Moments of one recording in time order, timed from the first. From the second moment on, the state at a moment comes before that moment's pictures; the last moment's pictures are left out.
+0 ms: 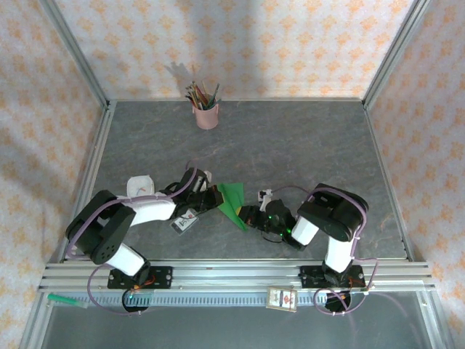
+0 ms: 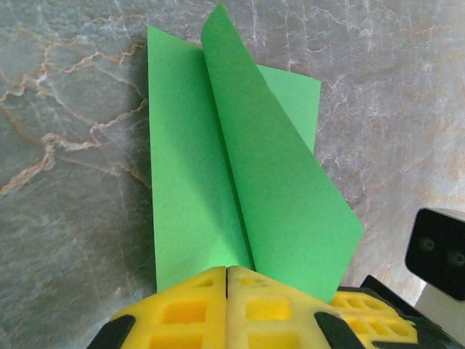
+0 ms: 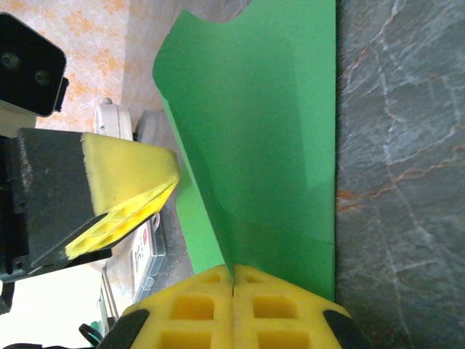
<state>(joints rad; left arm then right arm) -0.55 1.54 0.59 0.11 0.31 -0.95 0.86 1.82 0.26 1.17 -0.17 1.18</state>
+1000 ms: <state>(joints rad) -0.58 1.68 0.69 0.16 0.33 -0.95 0.86 1.82 0.29 1.14 -0.17 1.14</state>
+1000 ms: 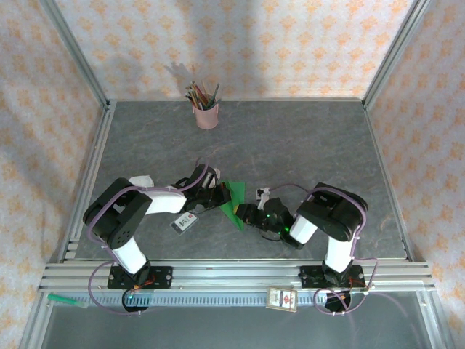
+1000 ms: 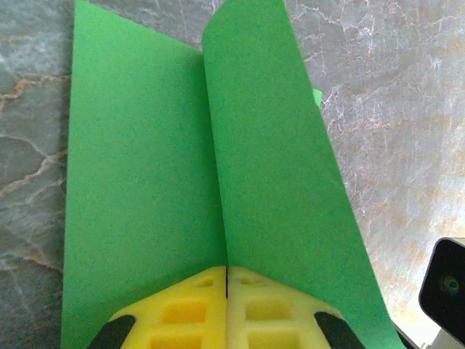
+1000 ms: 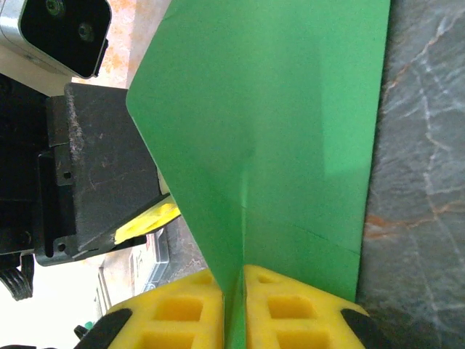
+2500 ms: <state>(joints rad) -0.62 1.67 0.69 0.14 0.34 -0.93 0.85 1.78 0.33 1.00 -0.15 1.05</state>
